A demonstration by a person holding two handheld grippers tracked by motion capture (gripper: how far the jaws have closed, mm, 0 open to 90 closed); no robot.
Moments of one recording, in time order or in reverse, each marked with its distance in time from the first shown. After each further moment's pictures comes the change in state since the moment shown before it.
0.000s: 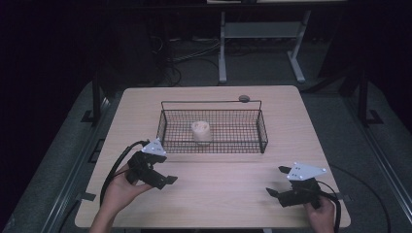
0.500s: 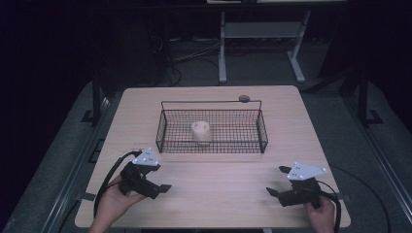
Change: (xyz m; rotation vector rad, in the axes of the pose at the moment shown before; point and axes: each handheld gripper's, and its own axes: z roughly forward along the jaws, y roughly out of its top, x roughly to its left) left arm -0.006 -0.031 -0.002 -0.023 0.012 -0.027; right arm -0.001 -0.001 0.000 0.007 -0.009 0.001
